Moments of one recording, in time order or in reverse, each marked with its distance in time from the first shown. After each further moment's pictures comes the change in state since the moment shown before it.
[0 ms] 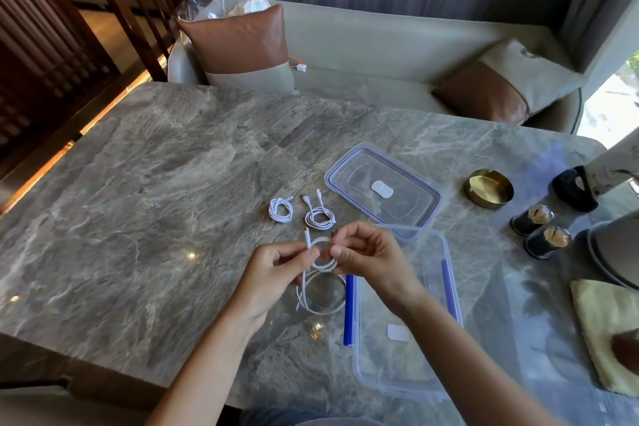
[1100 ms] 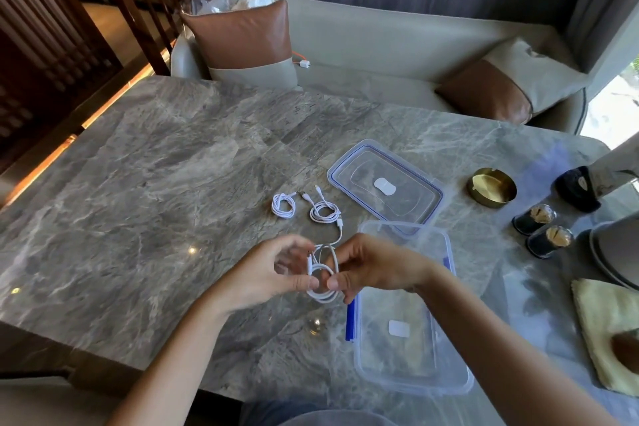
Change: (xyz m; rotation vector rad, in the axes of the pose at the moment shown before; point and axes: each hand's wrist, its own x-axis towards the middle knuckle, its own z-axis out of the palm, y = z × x) left_hand 0.003 0.008 -0.029 0.418 -0.279 0.001; right_hand 0.014 -0.016 -0.008 -0.524 -0.519 0.322
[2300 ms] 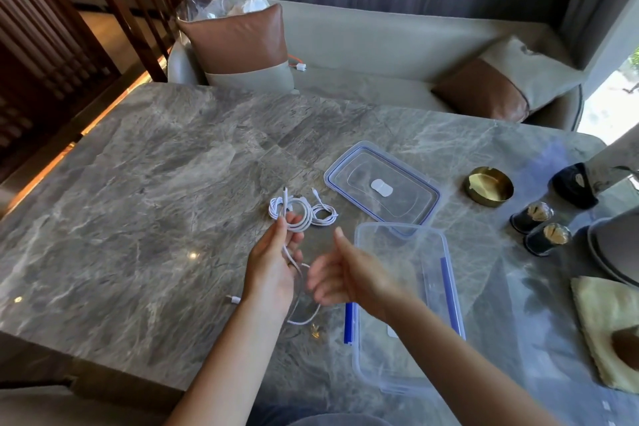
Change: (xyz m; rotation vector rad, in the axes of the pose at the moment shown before) left_hand 0.028 0.020 0.043 -1.013 0.677 -0.133; right_hand 0.018 0.018 0.032 0.627 0.355 0.148
